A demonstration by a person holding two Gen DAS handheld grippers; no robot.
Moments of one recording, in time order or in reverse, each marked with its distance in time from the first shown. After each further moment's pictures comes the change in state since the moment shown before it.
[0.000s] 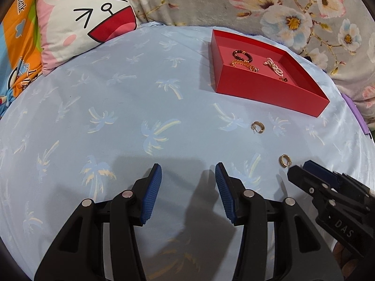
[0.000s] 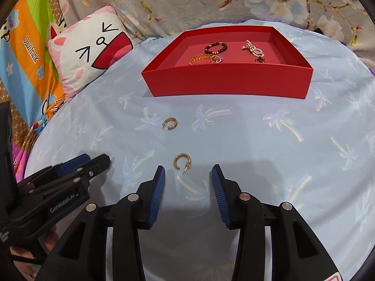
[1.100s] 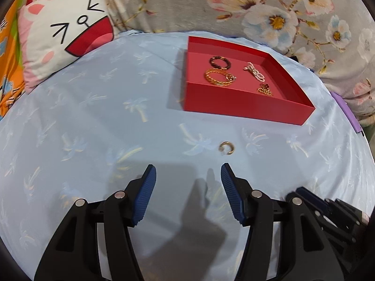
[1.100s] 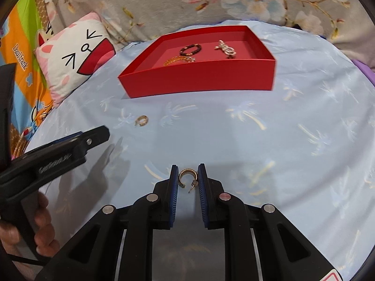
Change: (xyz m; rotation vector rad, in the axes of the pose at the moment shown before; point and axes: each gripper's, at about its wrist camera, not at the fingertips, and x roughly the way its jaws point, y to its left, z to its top) left arm 0.008 -0.040 0.028 0.055 -0.008 -0.063; right arm -0.022 -0.029 -0.014 0.056 -0.016 -0.079
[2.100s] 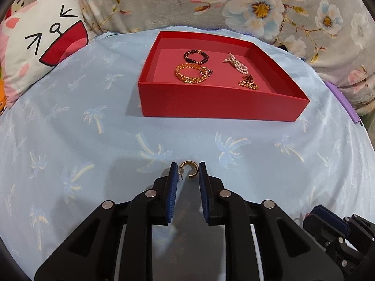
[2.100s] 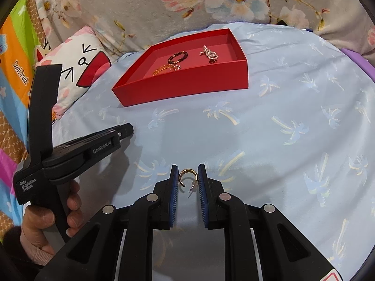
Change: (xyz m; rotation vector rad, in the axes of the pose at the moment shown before) left arm 0.030 -0.035 0.007 0.056 0.008 -0.036; right arm -0.024 -0.024 -0.005 0.056 -0.031 0.025
